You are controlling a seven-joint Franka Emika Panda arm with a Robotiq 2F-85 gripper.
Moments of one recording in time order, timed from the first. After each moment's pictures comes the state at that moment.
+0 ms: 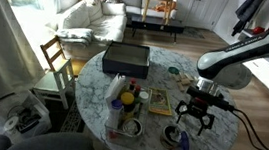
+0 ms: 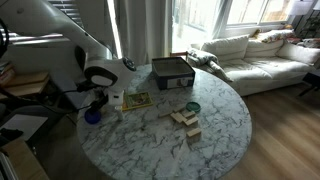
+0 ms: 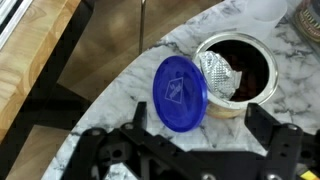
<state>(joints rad) -0.08 0.30 -0.08 -2.25 0.62 2.04 0.66</state>
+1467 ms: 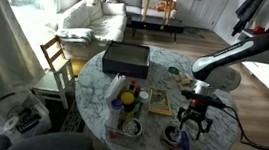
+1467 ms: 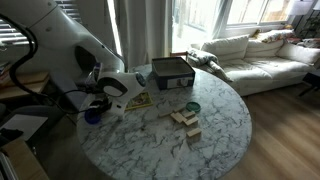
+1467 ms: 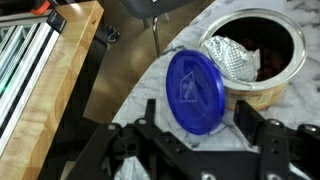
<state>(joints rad) -0.10 0.45 -0.12 -2.15 0.66 1.88 0.82</state>
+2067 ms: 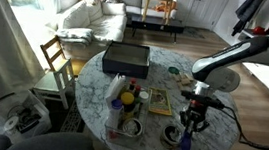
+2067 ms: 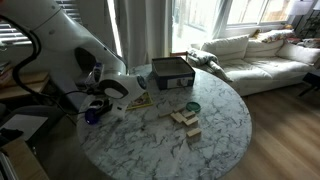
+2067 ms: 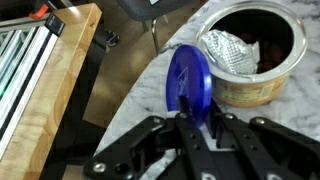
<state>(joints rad) -0.10 0.47 -0.12 -2.14 0.67 1.88 0.82</state>
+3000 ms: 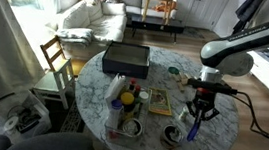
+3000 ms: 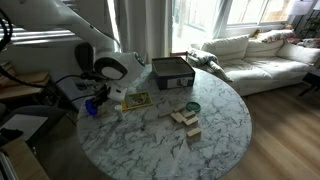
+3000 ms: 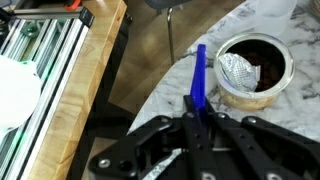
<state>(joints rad) -0.07 0.29 -0.14 -2.14 0.51 1.77 0.90</state>
